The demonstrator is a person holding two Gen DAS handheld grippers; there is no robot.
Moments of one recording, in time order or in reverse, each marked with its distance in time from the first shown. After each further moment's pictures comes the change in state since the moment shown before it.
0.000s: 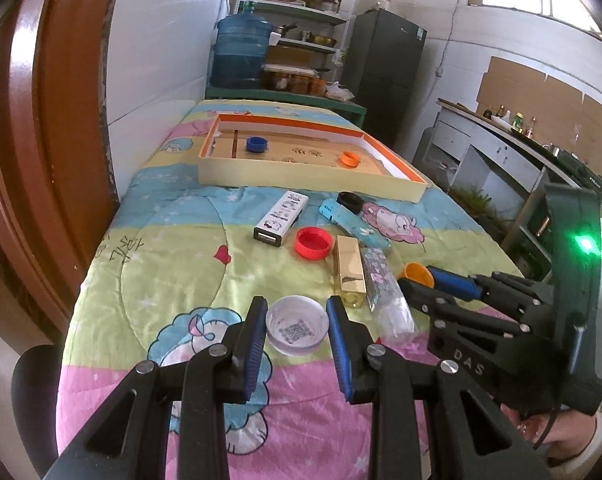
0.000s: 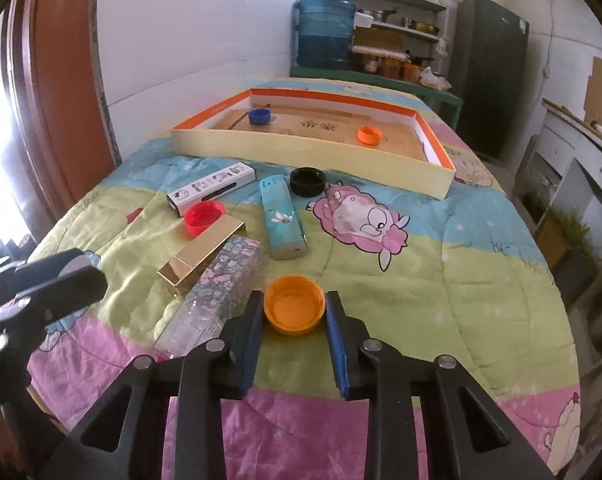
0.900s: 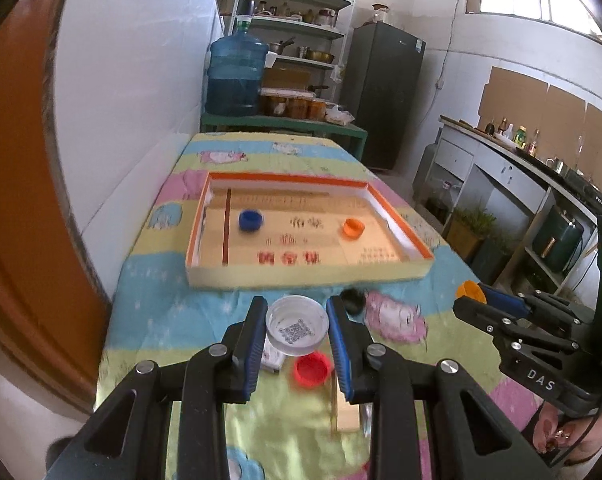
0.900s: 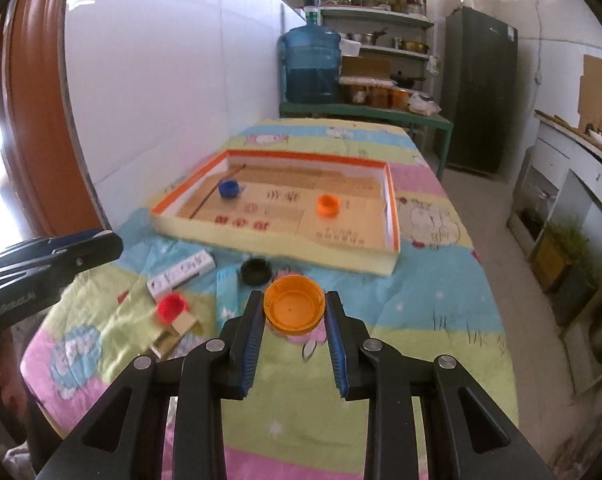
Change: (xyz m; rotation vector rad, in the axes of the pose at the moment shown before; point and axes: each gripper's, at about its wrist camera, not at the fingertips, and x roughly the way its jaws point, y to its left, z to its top) left arm 0.016 -0.006 0.099 0.028 -0.051 0.010; right arm -0.036 -0.062 0.063 0.044 -0.096 0.039
